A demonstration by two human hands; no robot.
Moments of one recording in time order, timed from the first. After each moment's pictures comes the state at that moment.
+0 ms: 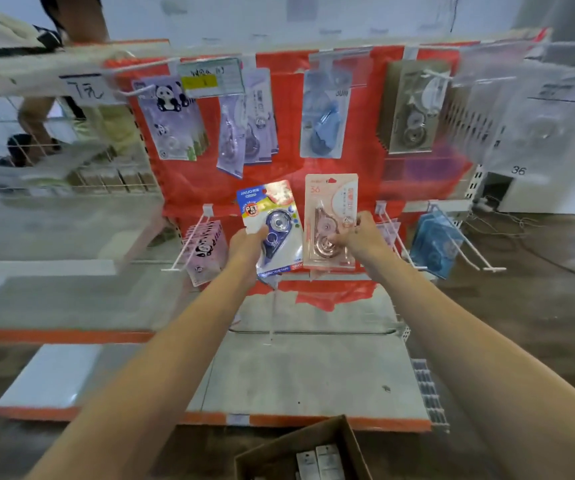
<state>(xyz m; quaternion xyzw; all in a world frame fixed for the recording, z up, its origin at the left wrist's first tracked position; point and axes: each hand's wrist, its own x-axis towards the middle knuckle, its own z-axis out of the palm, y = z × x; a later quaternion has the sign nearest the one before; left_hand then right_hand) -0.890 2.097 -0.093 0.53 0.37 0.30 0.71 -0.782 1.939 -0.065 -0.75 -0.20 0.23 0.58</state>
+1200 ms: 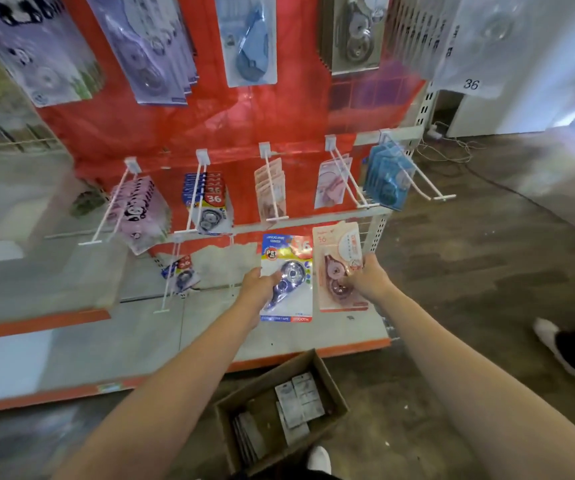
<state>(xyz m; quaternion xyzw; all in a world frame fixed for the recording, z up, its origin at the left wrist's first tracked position) -0.893 1.990 -0.205 0.61 0.43 0.06 0.66 -0.779 1.830 -0.200 -0.84 -0.04 0.29 0.47</state>
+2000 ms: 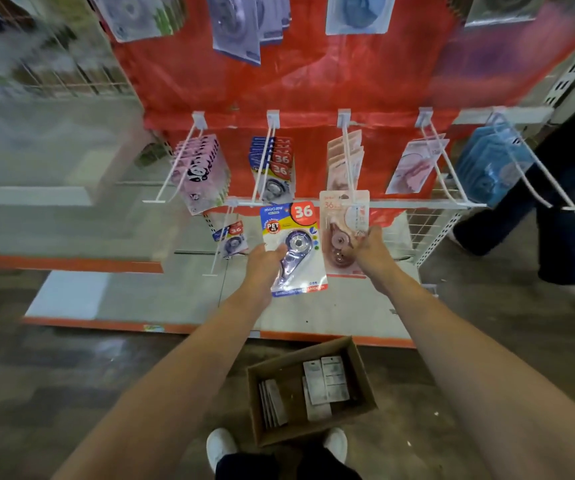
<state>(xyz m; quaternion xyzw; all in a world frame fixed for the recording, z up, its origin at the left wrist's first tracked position) -0.915 2.070 -0.223 0.52 0.50 0.16 0.68 -0.779 1.952 -0.238 -0.75 -0.12 0.33 0.56</state>
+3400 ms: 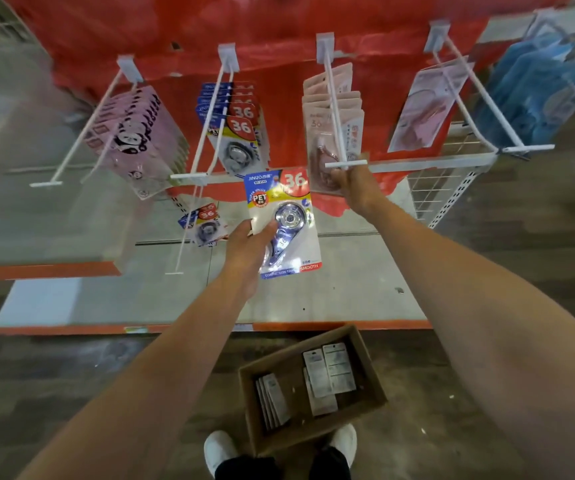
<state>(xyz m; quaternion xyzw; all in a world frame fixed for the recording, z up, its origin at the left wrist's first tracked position) -0.866 2.097 -0.305 0.53 0.45 0.17 0.70 -0.673 2.036 -0.311 -0.70 -0.10 0.27 0.66</state>
